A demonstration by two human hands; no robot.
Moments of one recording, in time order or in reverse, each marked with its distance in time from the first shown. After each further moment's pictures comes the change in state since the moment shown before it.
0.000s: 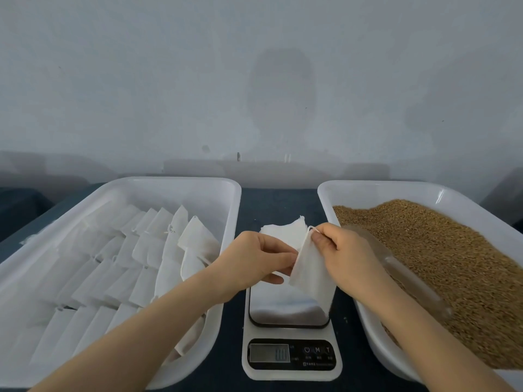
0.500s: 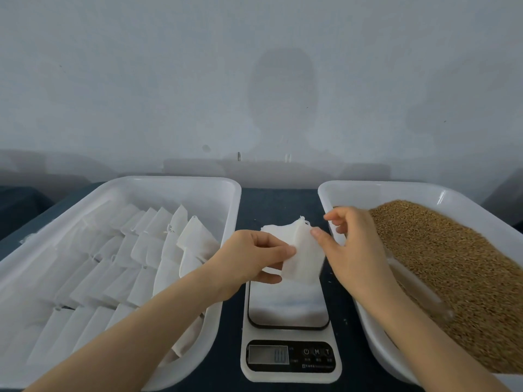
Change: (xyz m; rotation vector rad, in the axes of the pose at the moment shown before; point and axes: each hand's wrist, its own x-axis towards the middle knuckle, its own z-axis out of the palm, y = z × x) left_hand 0.001 0.000 -0.003 -0.165 0.041 -0.065; right_hand -0.001 -0.002 -0.001 0.036 0.289 -0.034
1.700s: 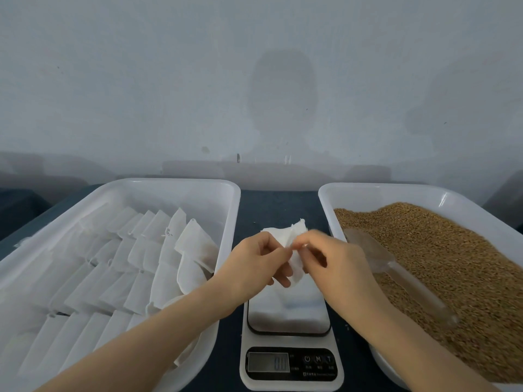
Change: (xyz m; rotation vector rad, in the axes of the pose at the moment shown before) left_hand 0.004 -0.009 0.011 0.214 0.123 0.143; right_hand -0.013 -0.014 0.003 -0.001 -0.253 -0.200
